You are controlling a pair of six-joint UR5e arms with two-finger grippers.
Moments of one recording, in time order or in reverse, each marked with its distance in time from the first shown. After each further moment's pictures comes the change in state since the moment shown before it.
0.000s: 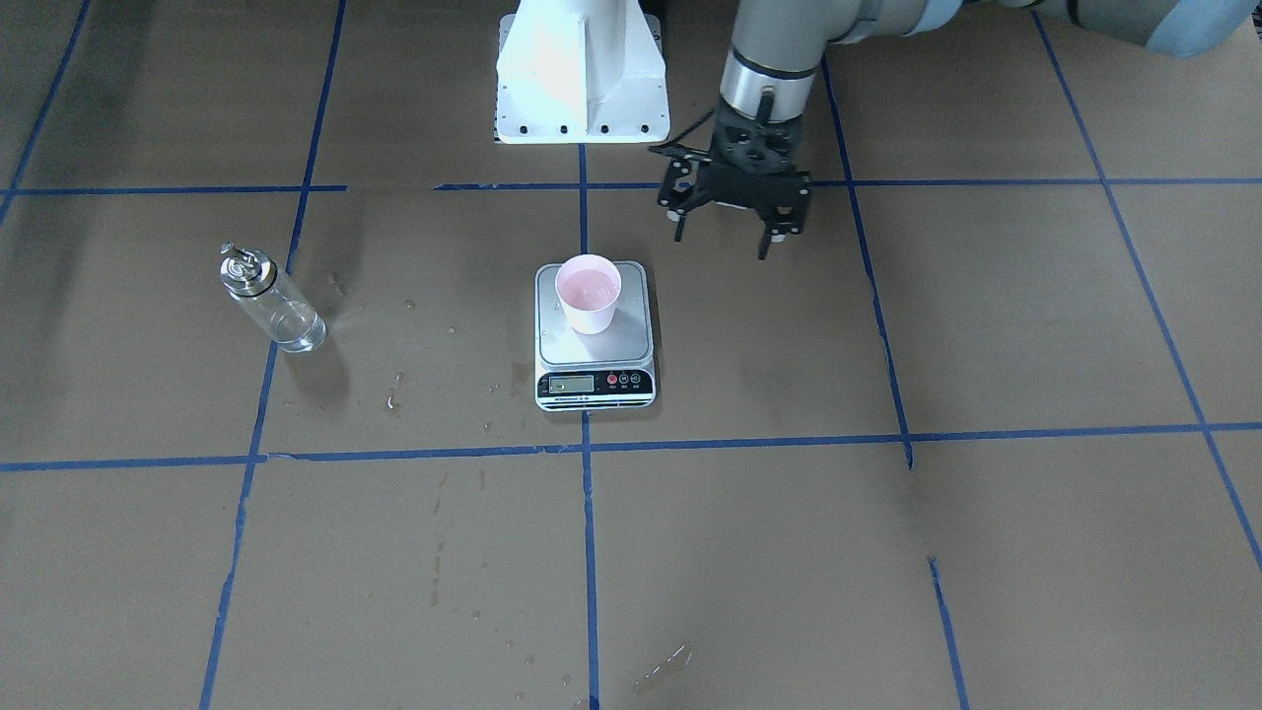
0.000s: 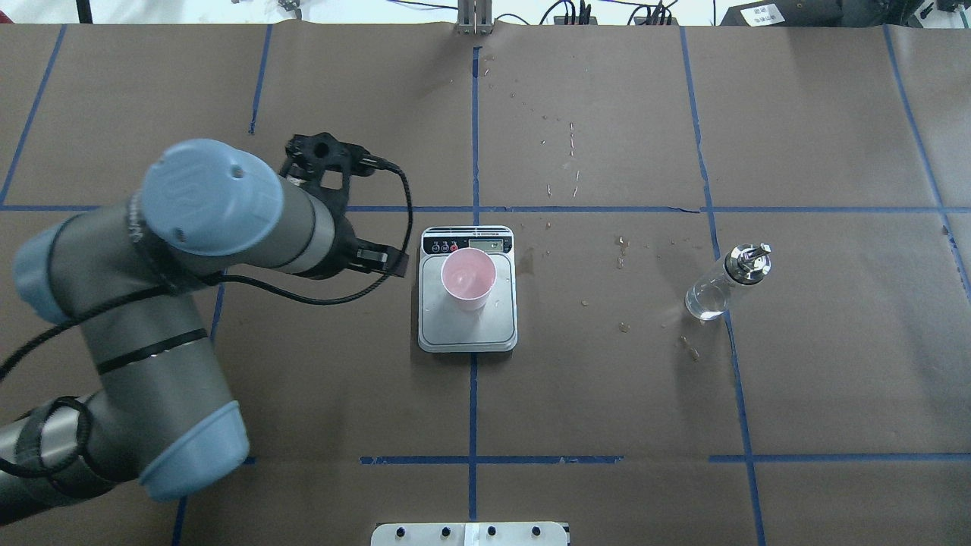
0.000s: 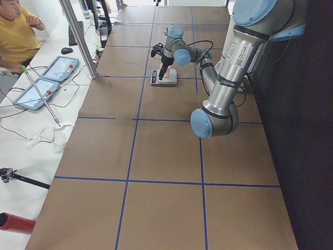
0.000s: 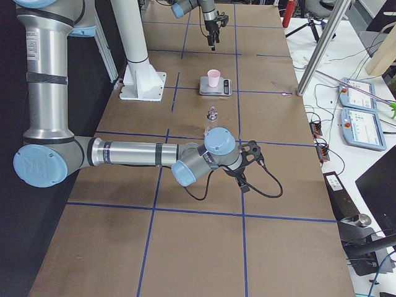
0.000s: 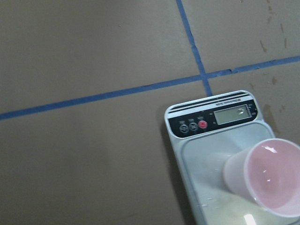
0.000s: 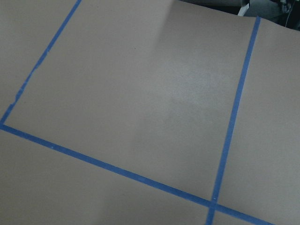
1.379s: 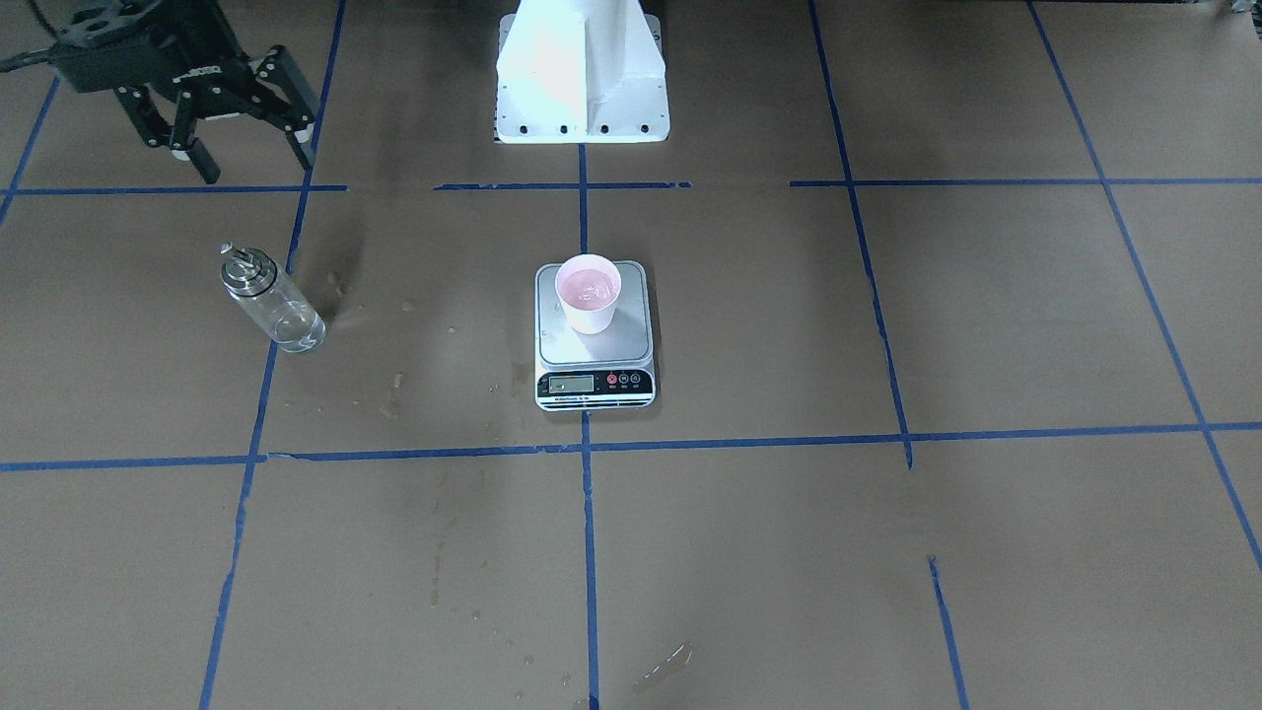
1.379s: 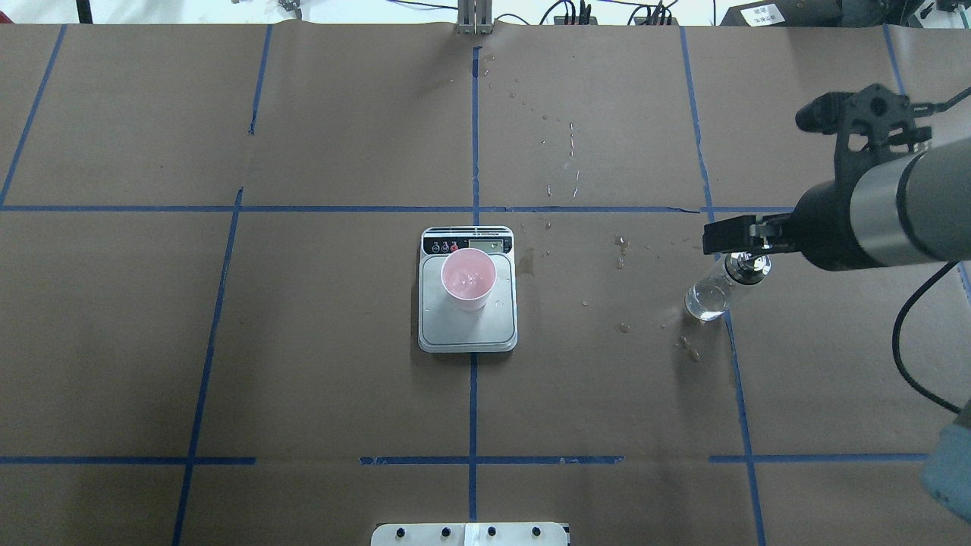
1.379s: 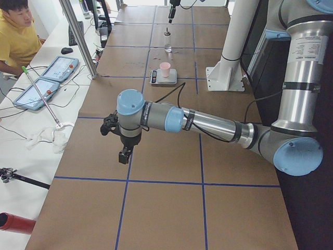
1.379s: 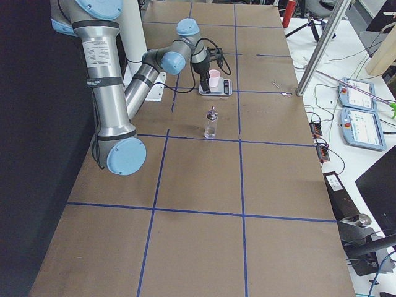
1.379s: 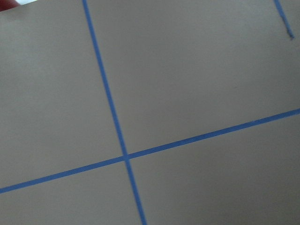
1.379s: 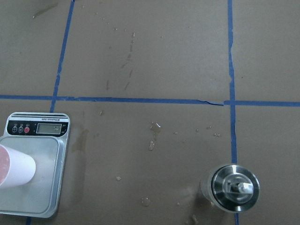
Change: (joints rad) left arm -0.980 0.402 0.322 0.001 -0.534 1.065; right arm -0.813 0.198 0.763 -0.706 -0.592 0.852
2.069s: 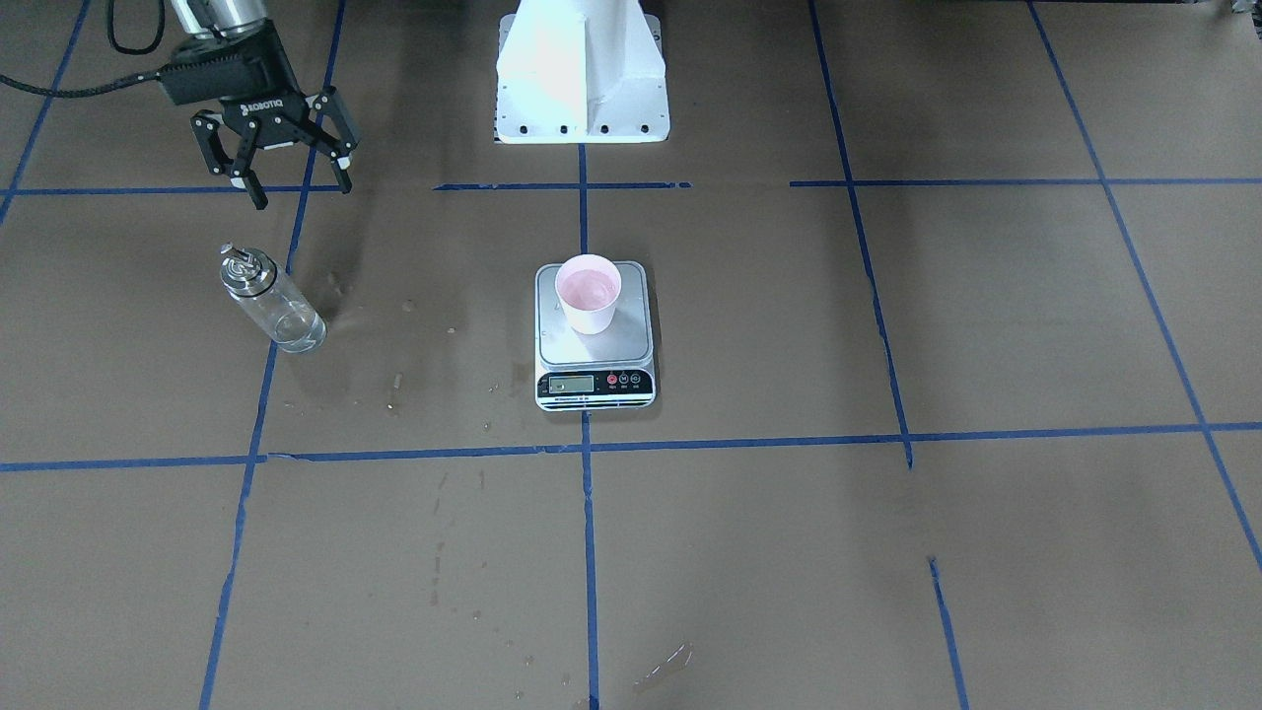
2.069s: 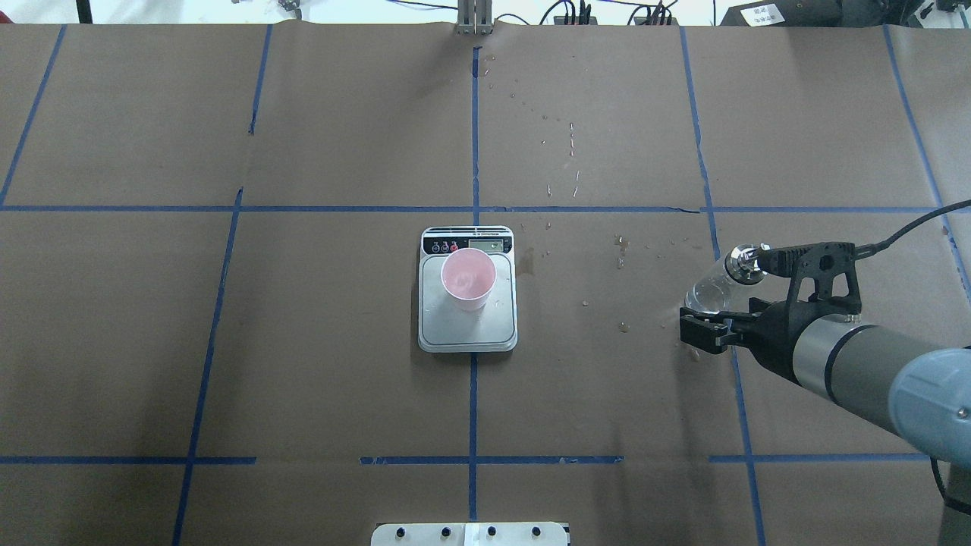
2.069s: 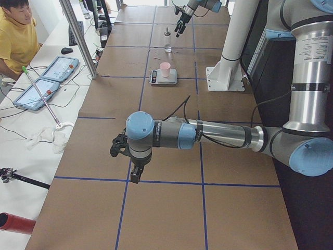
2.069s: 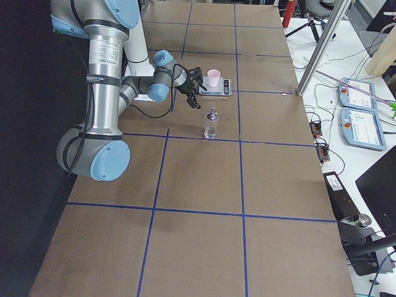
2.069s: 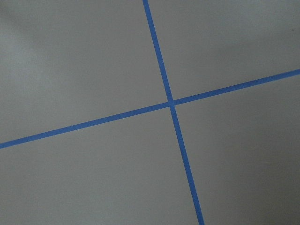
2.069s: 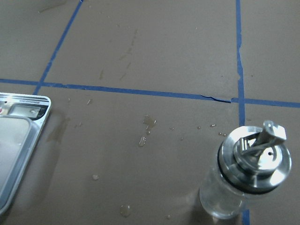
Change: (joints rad) left arm -0.016 0.058 0.013 -0.005 -0.009 0.011; right arm -0.309 -0.285 -0.182 0.576 -0.462 0.091
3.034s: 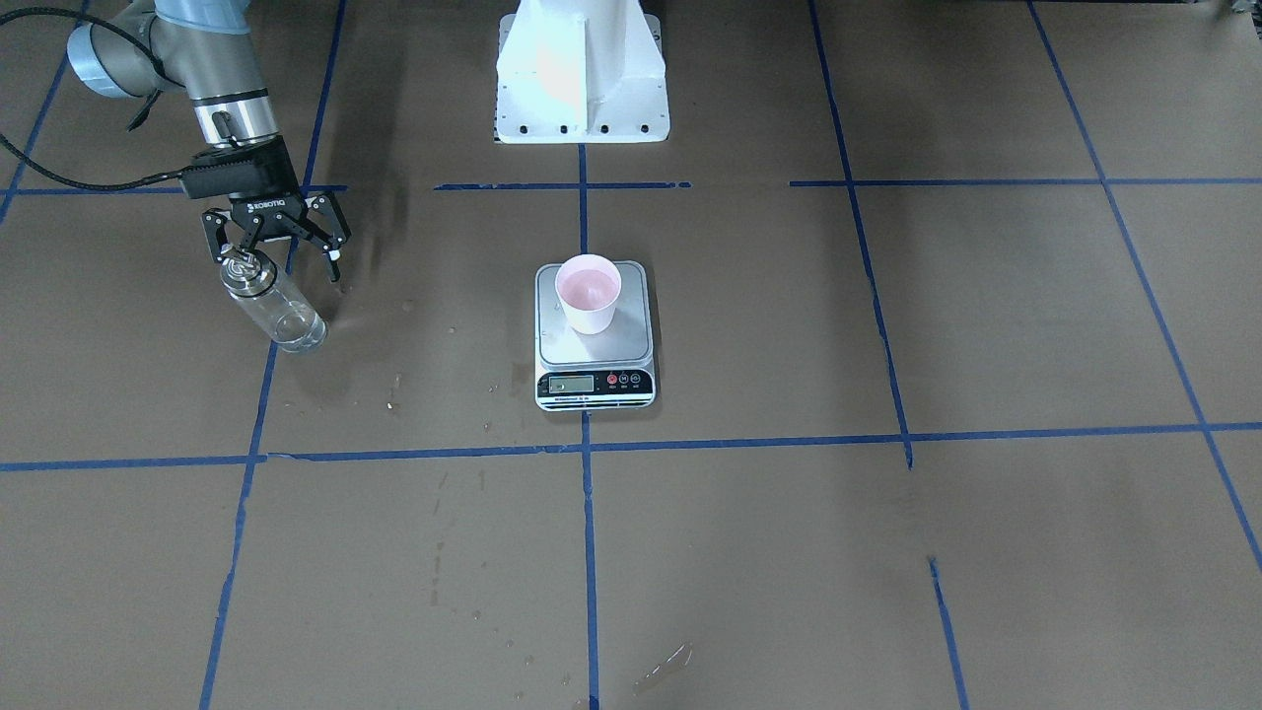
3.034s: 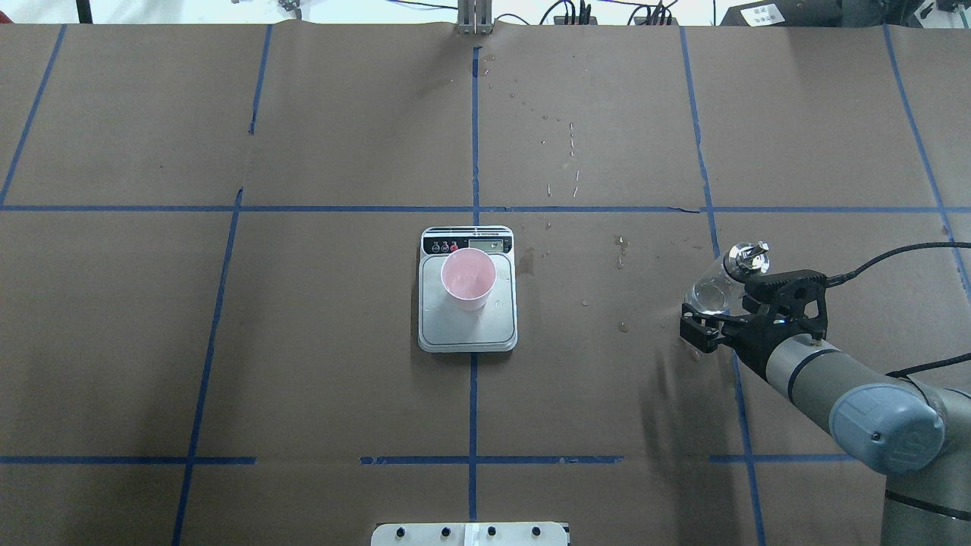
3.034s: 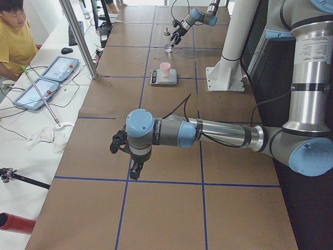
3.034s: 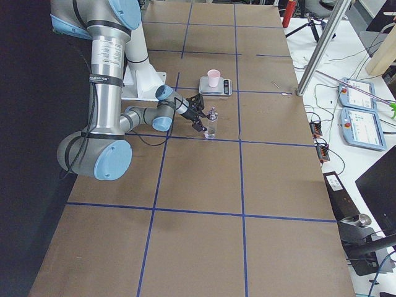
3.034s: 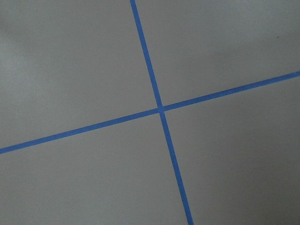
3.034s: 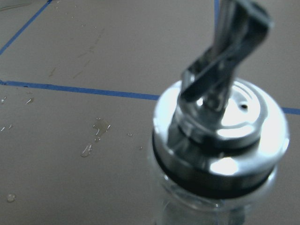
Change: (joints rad) left arm 0.002 -0.002 -0.011 -0.001 -0.028 0.001; right arm -0.041 0.009 -0.262 0.250 -0.191 -0.011
